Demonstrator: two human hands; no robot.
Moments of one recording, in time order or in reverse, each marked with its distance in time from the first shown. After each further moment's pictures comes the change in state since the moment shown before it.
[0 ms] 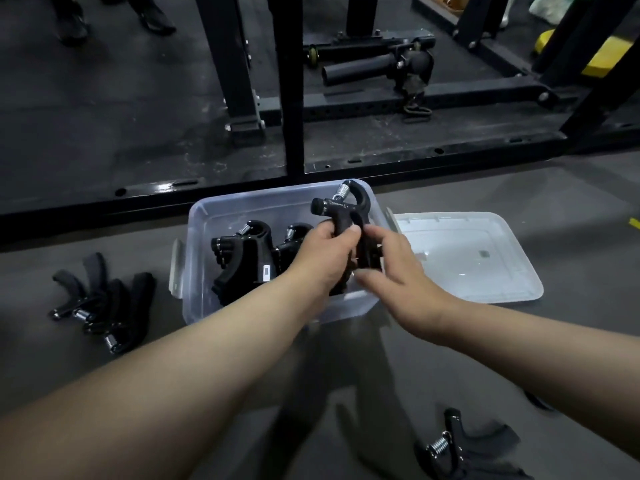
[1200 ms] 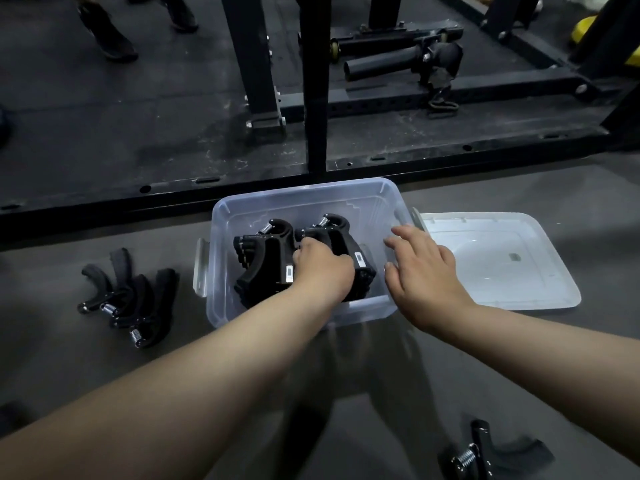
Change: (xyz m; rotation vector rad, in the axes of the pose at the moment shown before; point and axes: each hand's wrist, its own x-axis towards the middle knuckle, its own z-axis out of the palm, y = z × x) left_hand -0.008 0.006 -0.024 0.610 0.339 -0.228; right_hand 0.030 0.036 0.020 -0.615 0.122 -0.070
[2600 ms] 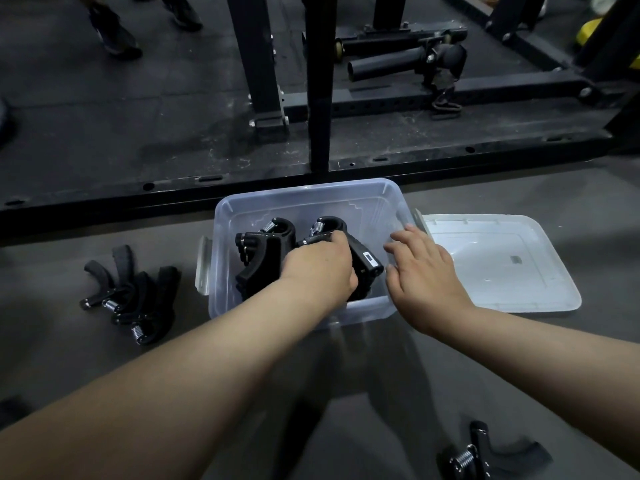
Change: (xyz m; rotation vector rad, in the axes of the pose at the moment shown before) left_hand 0.021 -0.015 -0.001 1.008 0.111 0.647; right_hand 0.000 0.001 0.004 -0.040 0.005 -0.027
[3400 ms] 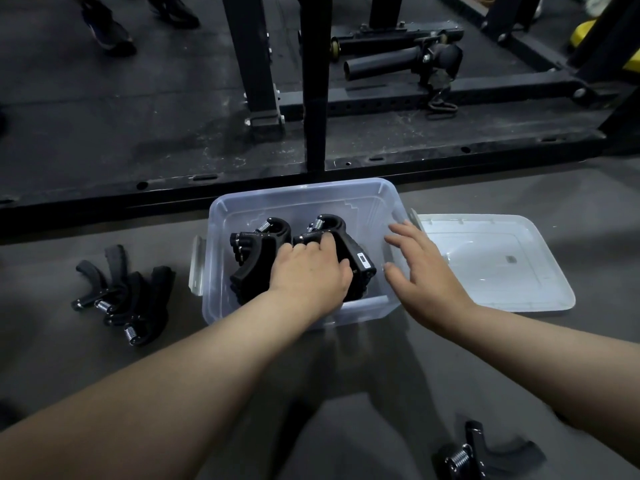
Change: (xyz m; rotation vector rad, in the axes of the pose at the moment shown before) left_hand -0.002 -0.008 0.016 0.048 0.052 -0.006; right_hand 0.002 0.008 -0.006 0.316 0.020 0.017
